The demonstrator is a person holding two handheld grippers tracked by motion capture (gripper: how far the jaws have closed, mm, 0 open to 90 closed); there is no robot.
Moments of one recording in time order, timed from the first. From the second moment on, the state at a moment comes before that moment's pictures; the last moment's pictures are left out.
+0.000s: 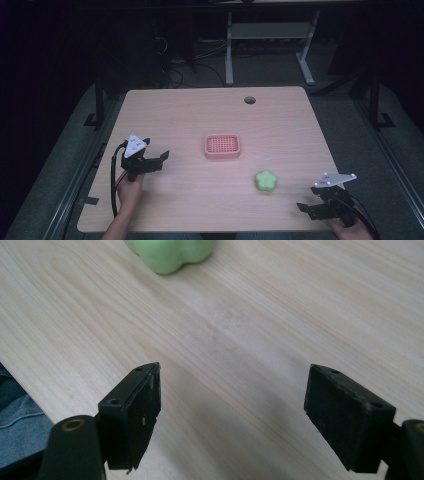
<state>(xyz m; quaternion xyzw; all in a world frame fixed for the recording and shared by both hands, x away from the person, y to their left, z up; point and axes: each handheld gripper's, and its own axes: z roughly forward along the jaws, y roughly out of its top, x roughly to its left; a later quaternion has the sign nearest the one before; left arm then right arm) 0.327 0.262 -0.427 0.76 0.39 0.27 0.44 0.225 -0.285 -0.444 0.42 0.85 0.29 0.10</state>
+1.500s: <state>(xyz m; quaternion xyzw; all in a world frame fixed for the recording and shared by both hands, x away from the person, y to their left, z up) 0.328 0.265 -0.427 0.75 0.40 0.28 0.44 0.276 -0.228 -0.407 0.35 0.90 0.25 0.08</state>
